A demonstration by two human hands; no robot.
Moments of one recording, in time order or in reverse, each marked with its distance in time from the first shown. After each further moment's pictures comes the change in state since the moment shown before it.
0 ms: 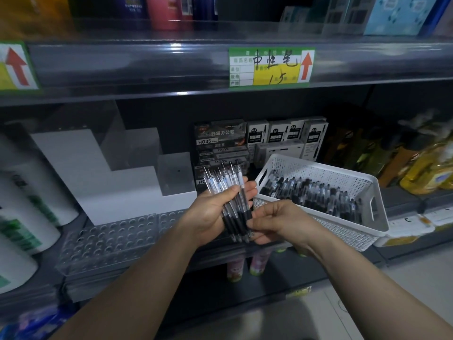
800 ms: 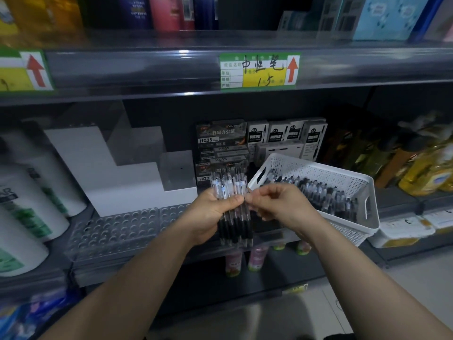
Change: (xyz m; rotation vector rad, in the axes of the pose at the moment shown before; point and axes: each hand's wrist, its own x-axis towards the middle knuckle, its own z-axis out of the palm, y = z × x) left_hand -0.016 -0.006 0.007 0.239 0.089 0.011; right_hand -0.011 -0.018 -0.006 -0.065 0.153 -0.207
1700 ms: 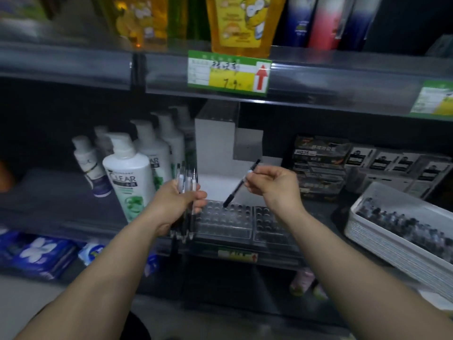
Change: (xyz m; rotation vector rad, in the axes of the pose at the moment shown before) left_hand -0.120 0.044 -0.209 0.192 0.673 0.094; right_hand 0.047 -0.052 0.202 0.285 -0.051 -0.154
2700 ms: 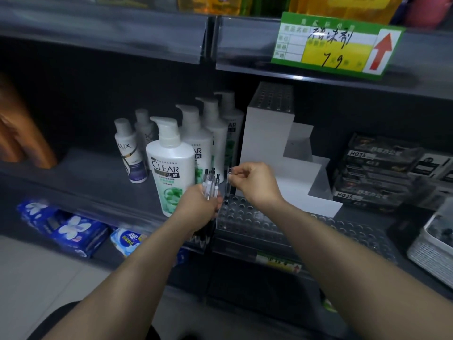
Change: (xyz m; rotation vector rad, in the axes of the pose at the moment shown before) left_hand 0.012 -0.024 -0.038 0.226 0.135 -0.053; right_hand 0.044 0.058 0.117 -0.586 -0.273 -0.222
